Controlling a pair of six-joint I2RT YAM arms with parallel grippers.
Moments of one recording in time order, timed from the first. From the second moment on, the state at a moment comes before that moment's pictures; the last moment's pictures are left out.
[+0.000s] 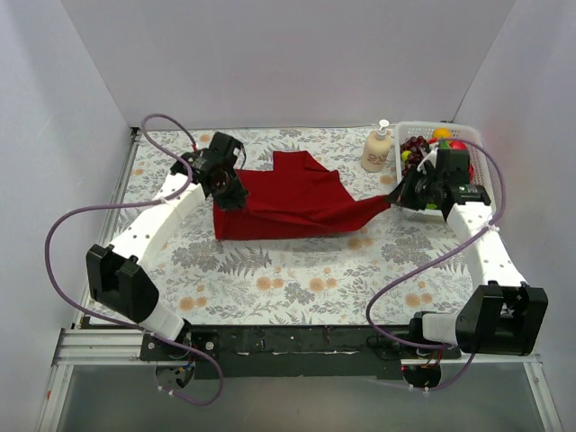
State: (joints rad) left arm -0.48 1.52 1.41 -1.01 -0.12 -0.89; right arm -0.01 1.28 1.02 -0.59 -0.43 0.36
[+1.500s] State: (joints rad) left arm -0.31 1.20 2.22 -0.76 -0.24 -0.54; right arm 0.05 1.06 1.85 -0.50 -0.61 0.52
